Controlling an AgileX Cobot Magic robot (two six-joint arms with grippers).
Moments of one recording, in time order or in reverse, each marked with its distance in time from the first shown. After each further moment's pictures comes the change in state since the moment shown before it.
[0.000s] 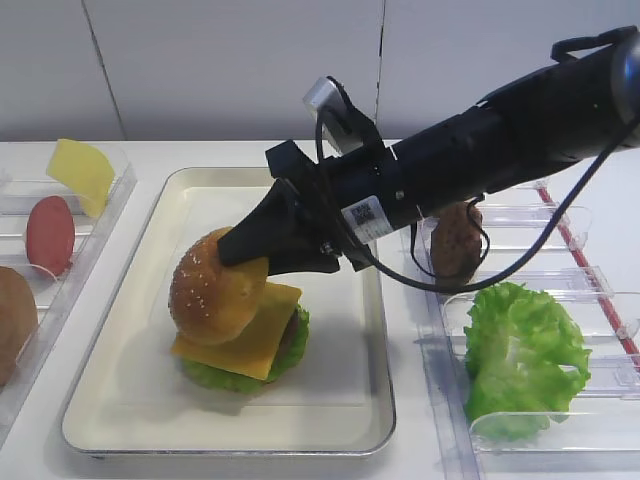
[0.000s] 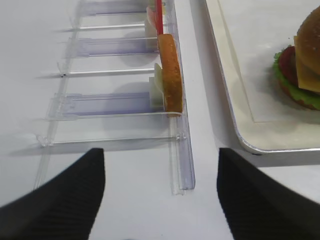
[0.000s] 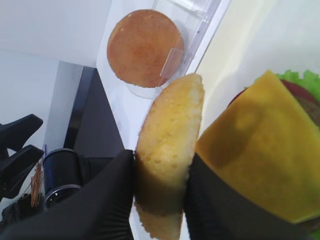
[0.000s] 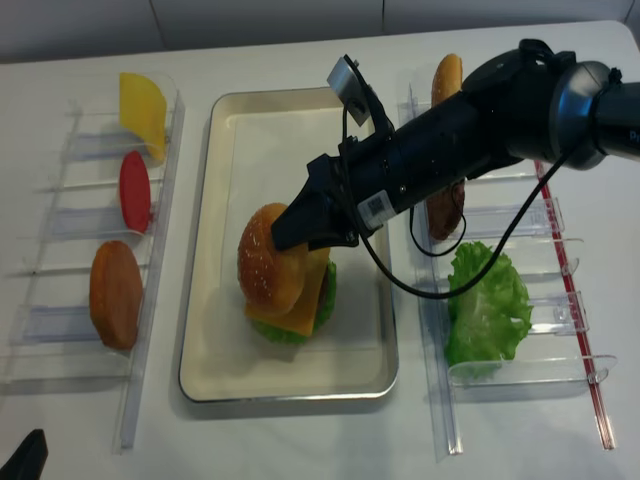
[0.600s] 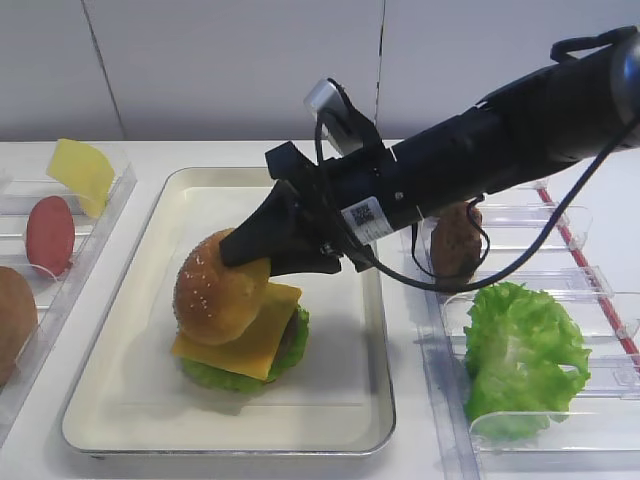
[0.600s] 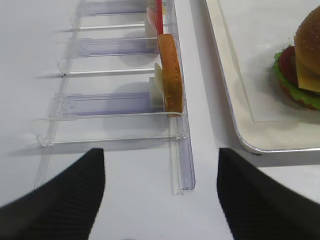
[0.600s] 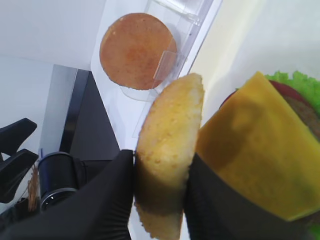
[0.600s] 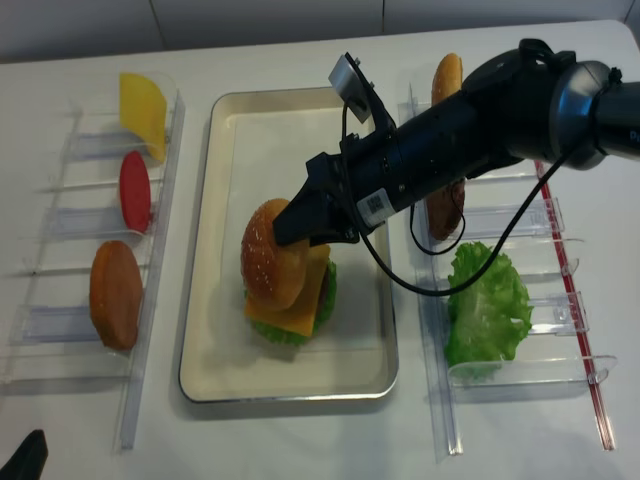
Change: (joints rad) left arm 0.000 0.000 0.000 0.000 0.000 0.000; right arm 0.000 0.002 0.000 -0.004 -0.023 0.009
